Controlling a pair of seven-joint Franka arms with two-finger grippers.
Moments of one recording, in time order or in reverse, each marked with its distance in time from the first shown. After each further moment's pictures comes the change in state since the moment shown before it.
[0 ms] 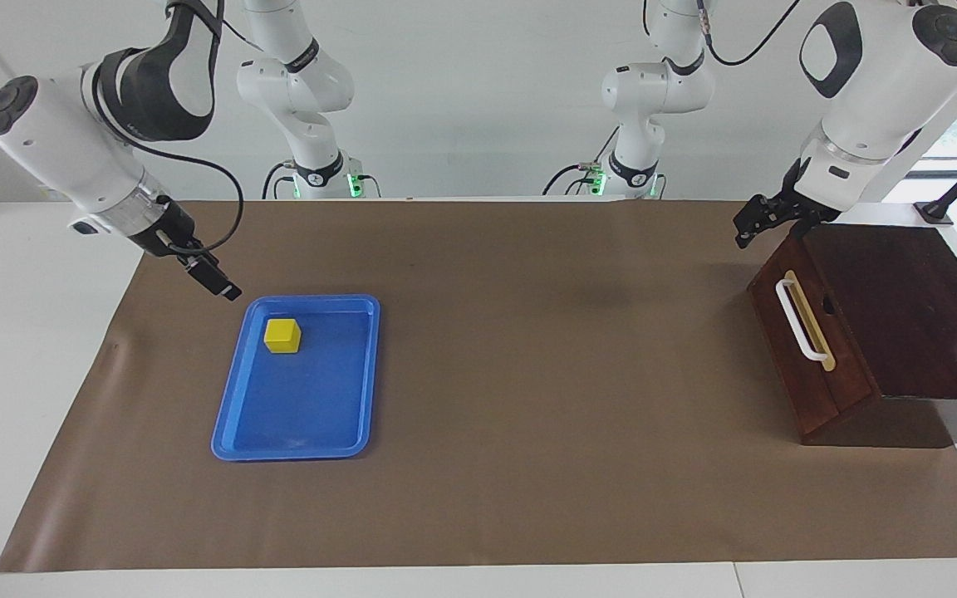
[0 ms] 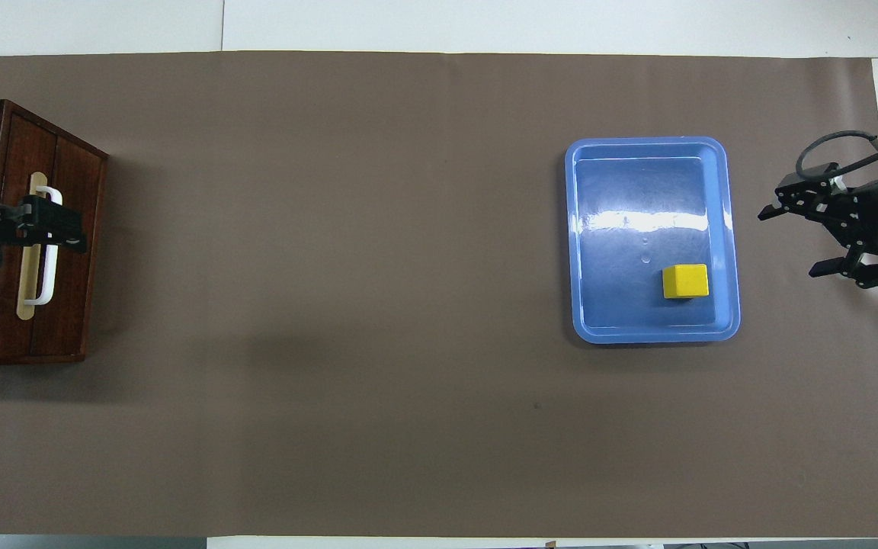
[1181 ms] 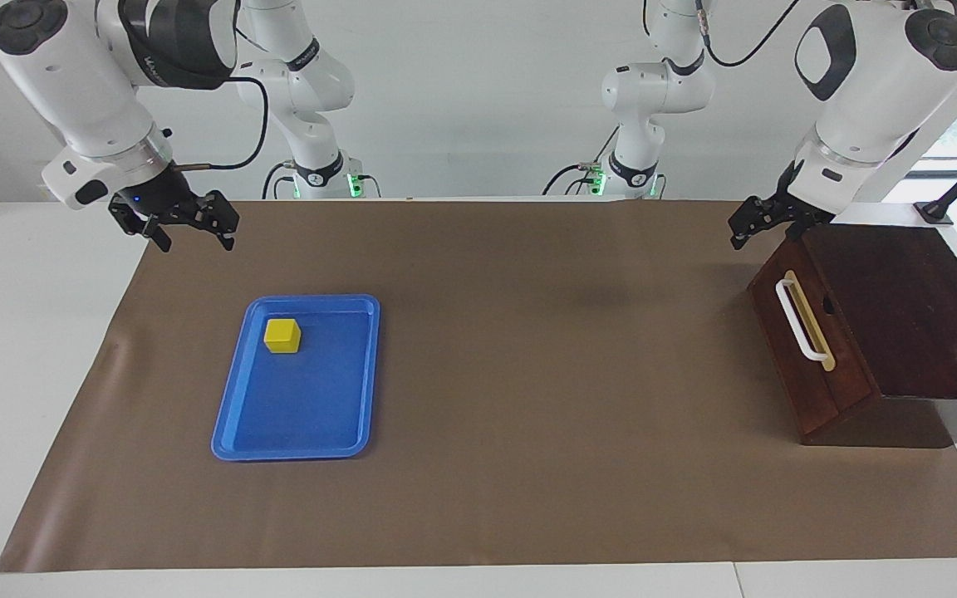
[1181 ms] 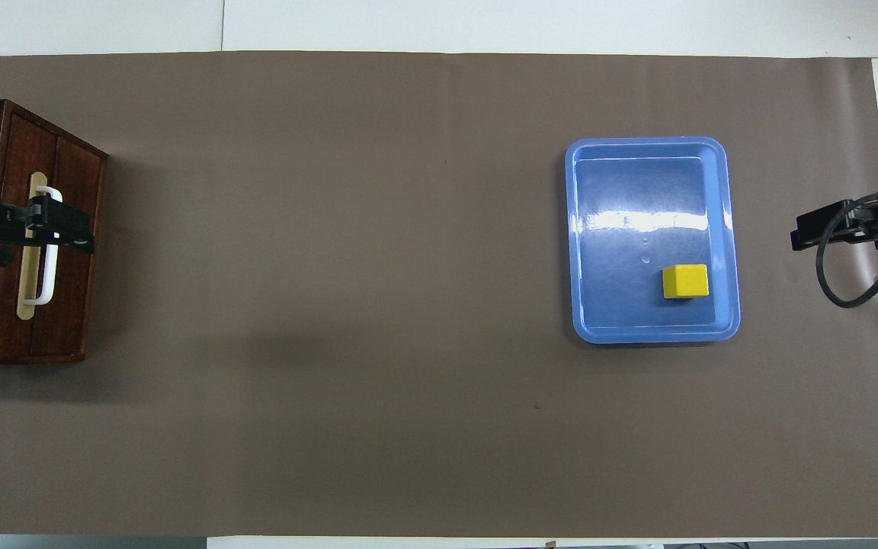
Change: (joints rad) left arm 0.000 0.005 -0.012 0.000 0.000 -0.002 0.001; right arm 0.053 -0.023 0.018 0.122 -0.185 -0.137 -0.623
